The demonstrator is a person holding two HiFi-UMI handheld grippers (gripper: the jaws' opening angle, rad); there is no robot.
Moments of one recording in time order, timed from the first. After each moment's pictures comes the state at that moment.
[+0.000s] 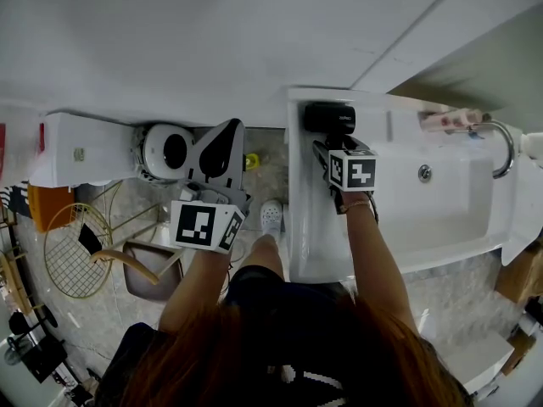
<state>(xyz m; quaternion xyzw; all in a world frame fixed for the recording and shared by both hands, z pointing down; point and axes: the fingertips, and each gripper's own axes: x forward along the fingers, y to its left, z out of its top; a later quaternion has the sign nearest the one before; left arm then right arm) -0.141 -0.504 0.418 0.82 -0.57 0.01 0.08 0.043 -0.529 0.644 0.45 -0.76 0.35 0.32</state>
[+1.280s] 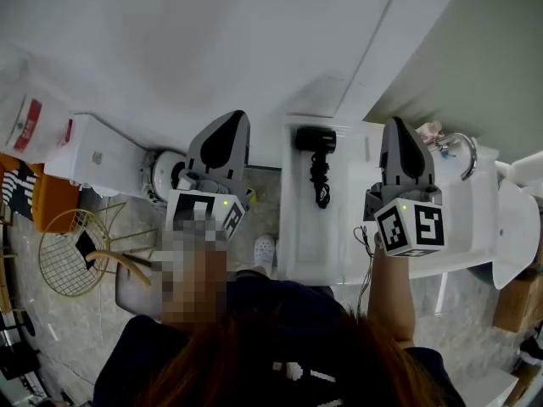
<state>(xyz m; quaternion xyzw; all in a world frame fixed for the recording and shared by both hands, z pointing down) -0.115 -0.432 0.266 0.81 -0.58 -0.06 -0.02 0.113 -0.456 0.240 0.54 -0.84 -0.02 -0.05</state>
